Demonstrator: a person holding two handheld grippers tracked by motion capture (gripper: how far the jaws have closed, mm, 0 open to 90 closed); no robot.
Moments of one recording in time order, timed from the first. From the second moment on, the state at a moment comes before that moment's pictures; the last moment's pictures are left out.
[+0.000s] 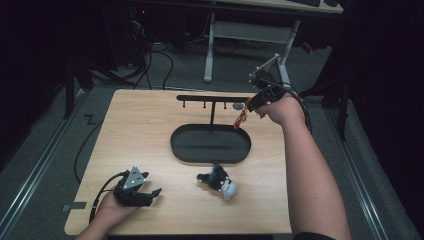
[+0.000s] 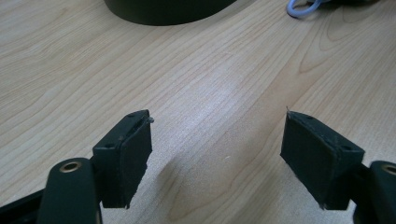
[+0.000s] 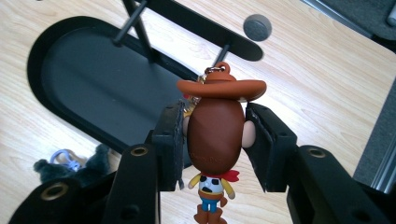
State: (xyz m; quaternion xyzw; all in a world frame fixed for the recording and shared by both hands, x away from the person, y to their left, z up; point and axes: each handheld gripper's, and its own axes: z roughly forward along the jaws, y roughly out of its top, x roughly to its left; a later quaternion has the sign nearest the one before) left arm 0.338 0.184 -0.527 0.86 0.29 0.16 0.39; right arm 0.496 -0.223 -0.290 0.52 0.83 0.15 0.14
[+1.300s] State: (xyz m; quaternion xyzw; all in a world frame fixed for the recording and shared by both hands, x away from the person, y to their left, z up) left arm 0.338 0.181 -0.531 0.86 0.29 0.16 0.38; right arm 0.510 -0.239 -0.372 0.57 0.79 0.17 0.12
